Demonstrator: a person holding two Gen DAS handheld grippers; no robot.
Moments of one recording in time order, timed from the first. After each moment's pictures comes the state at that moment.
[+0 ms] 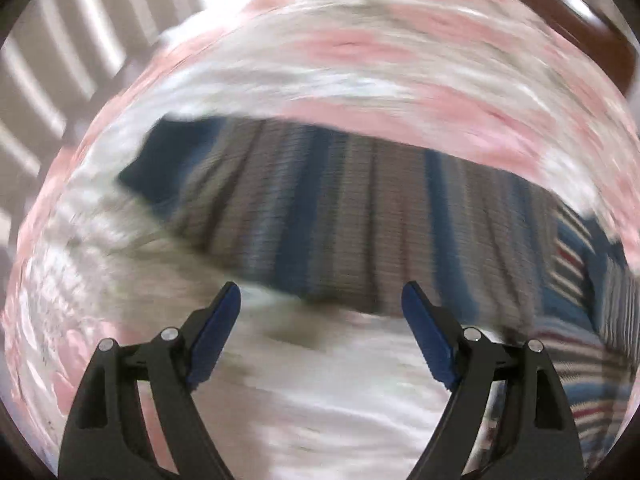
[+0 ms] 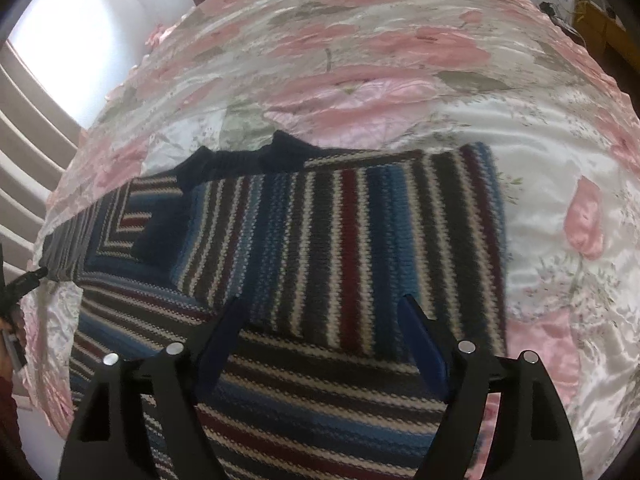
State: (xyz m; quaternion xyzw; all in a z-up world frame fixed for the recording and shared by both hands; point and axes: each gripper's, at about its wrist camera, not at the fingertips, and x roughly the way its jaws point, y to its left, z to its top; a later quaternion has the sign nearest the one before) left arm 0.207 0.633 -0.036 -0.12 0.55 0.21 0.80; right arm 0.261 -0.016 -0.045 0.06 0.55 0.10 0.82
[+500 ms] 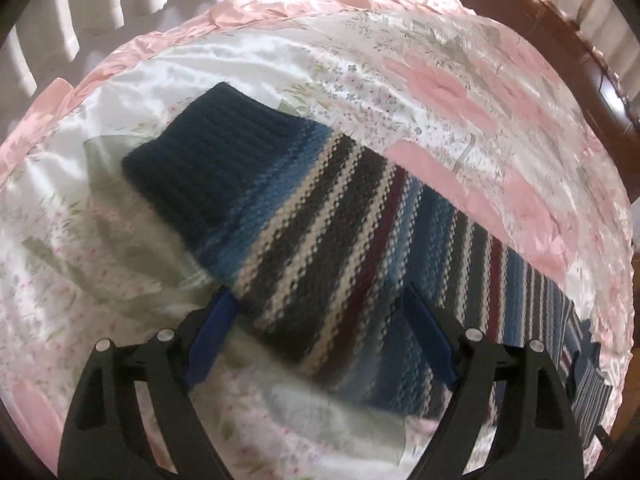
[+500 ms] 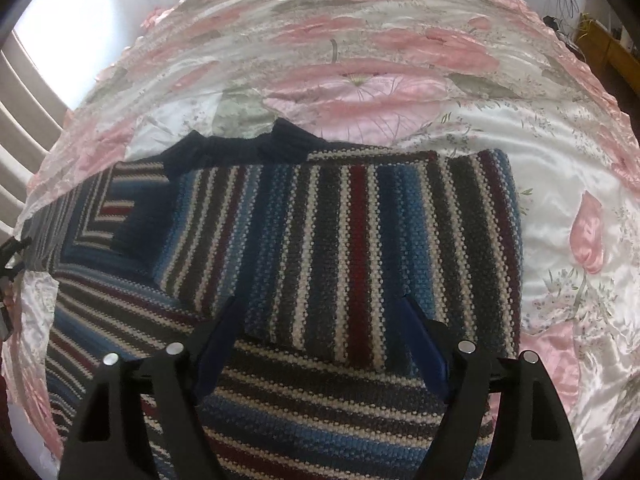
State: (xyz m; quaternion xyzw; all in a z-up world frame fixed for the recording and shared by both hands) left arm 0.223 0.720 -0.069 -0.25 0.49 0.23 0.81; right arm 0.269 0.004 -0.059 0.02 0.56 0.08 0.82
